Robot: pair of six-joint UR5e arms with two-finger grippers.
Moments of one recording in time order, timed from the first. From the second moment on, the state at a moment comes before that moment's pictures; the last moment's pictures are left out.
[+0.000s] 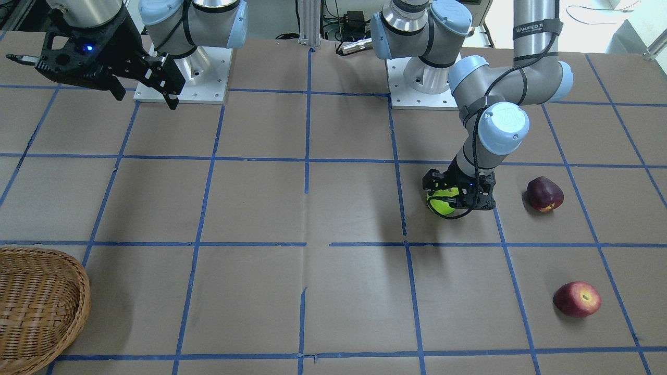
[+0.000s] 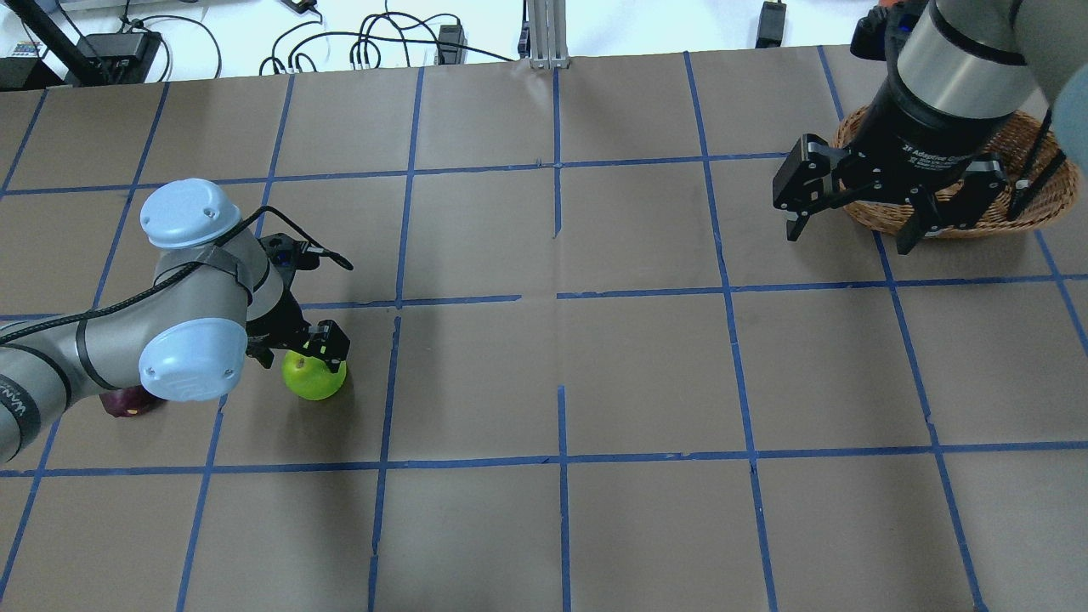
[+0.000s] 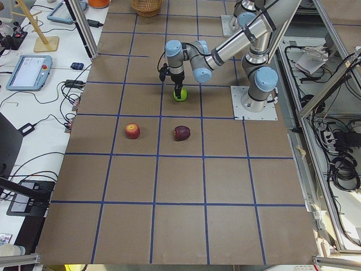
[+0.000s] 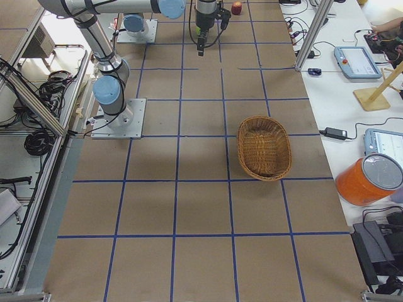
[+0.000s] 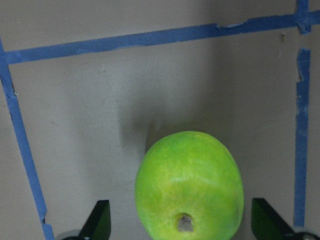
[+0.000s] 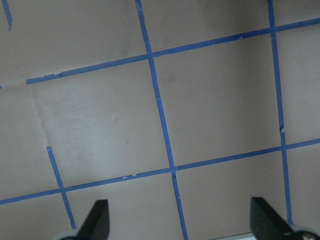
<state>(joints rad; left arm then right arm) -1.38 -1.75 -2.15 -0.94 1.65 0.26 1.52 -1.69 1.64 -1.47 -1.56 0.14</state>
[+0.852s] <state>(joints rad) -1.44 -1.80 -2.04 -0.97 1.57 -0.09 1.52 -1.69 1.64 -1.48 -1.56 0.14</state>
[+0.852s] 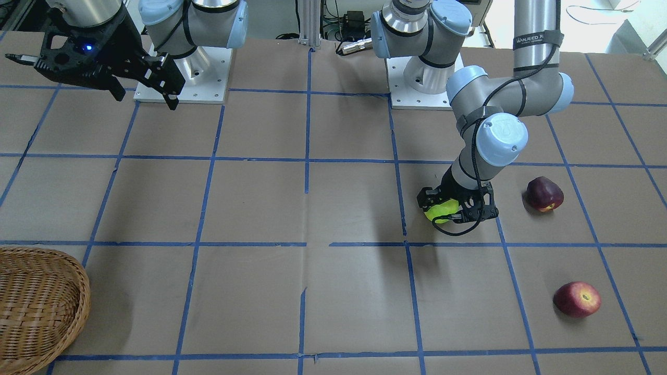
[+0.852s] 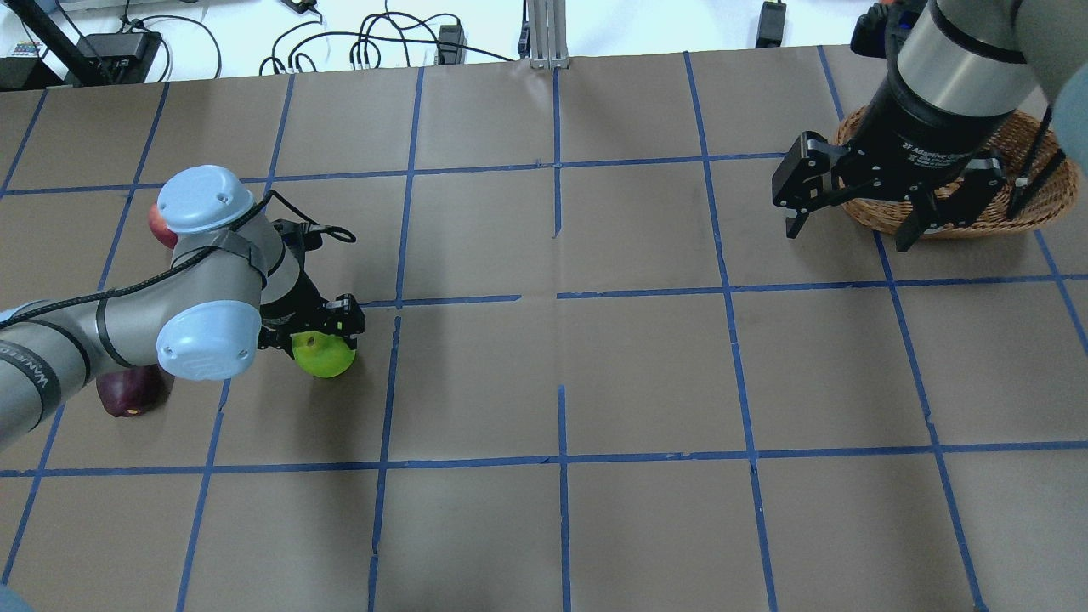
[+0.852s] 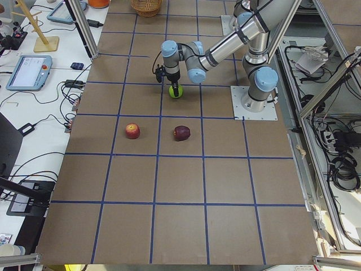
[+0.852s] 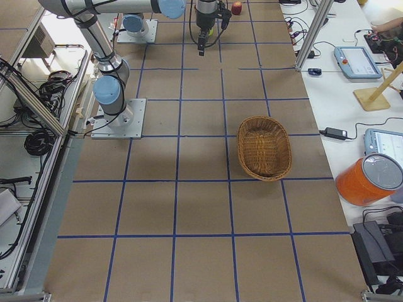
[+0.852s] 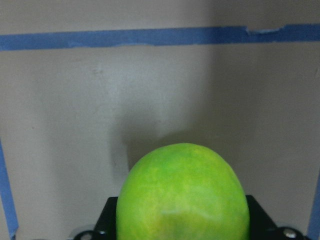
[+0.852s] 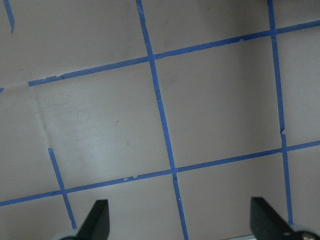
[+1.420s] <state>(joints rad) -1.82 -1.98 -1.69 -1.09 1.50 -0.85 1.52 -1.68 1.64 -1.47 -1.56 0.14</state>
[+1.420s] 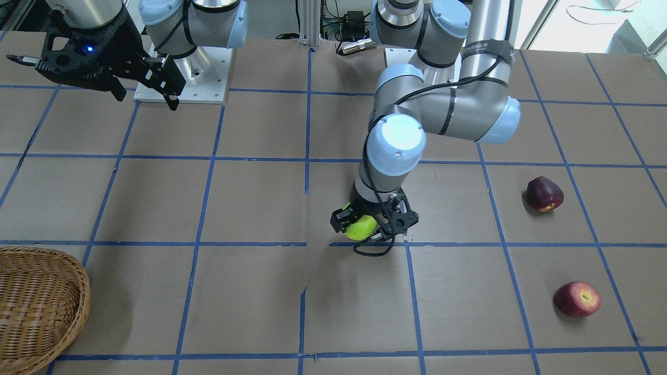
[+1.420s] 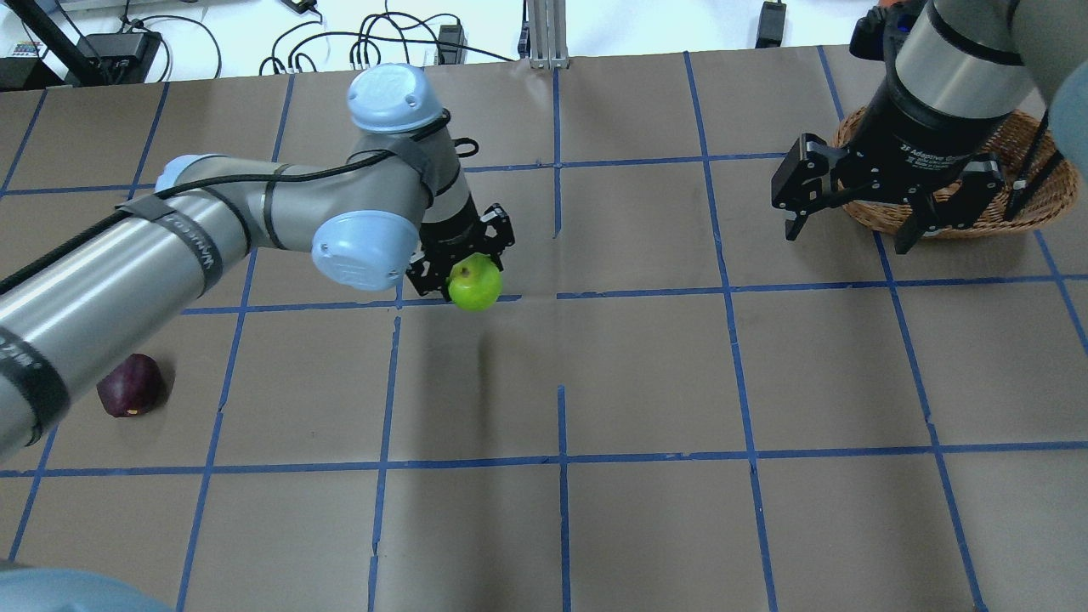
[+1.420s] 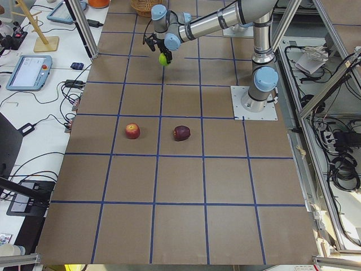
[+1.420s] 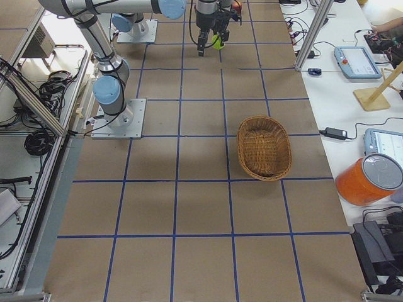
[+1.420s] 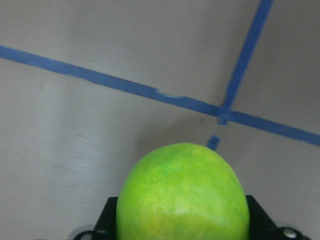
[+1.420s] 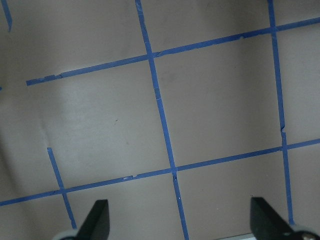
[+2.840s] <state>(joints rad) -1.50 -1.85 -1.49 -1.55 1.62 -0.10 1.59 -1.49 1.66 -1.68 -1.51 0.19</state>
